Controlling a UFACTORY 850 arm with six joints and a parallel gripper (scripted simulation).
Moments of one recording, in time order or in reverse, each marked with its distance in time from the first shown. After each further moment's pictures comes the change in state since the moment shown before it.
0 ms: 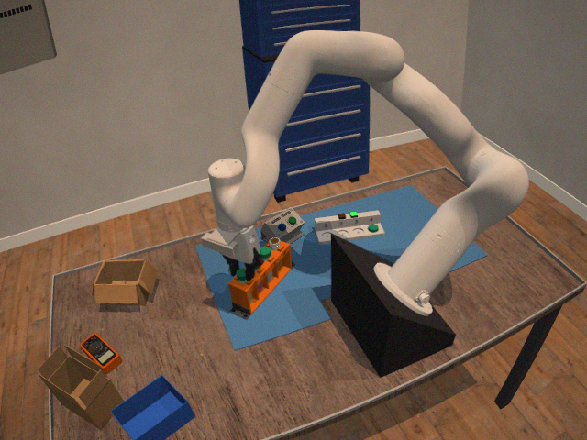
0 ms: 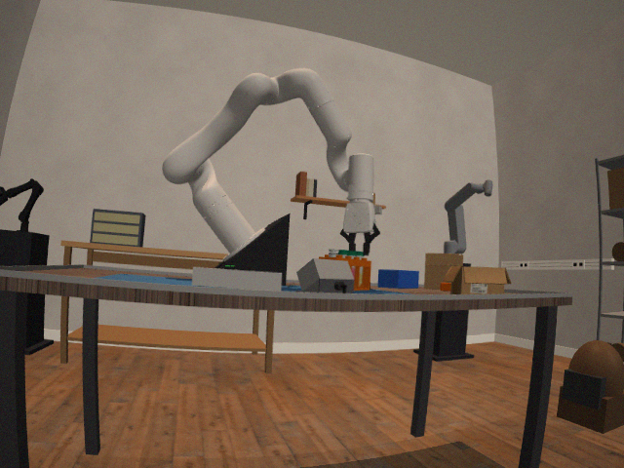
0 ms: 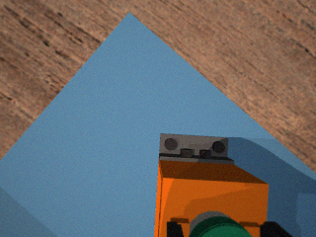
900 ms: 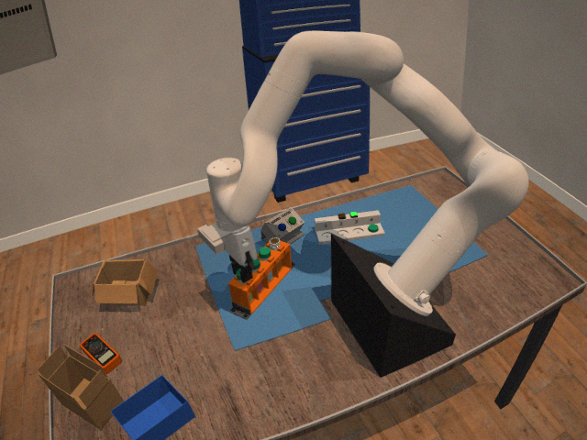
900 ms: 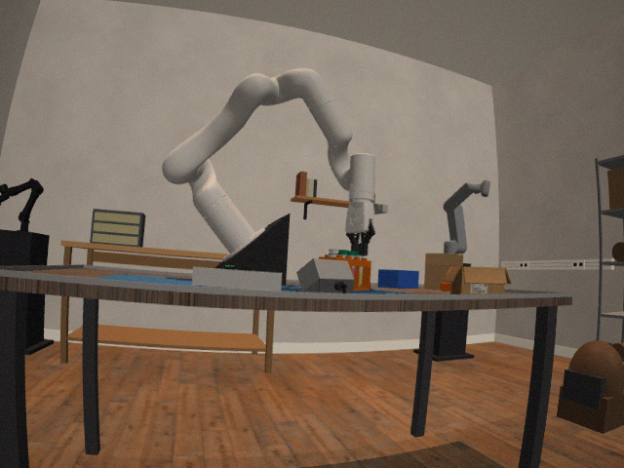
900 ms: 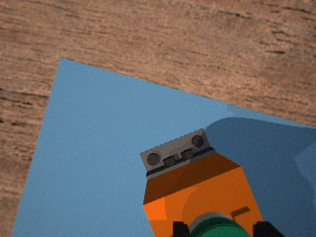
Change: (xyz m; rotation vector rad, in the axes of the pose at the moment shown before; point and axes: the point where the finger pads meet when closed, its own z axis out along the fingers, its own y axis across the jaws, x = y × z) arm 0.000 0.001 0.000 0.022 0.004 0.442
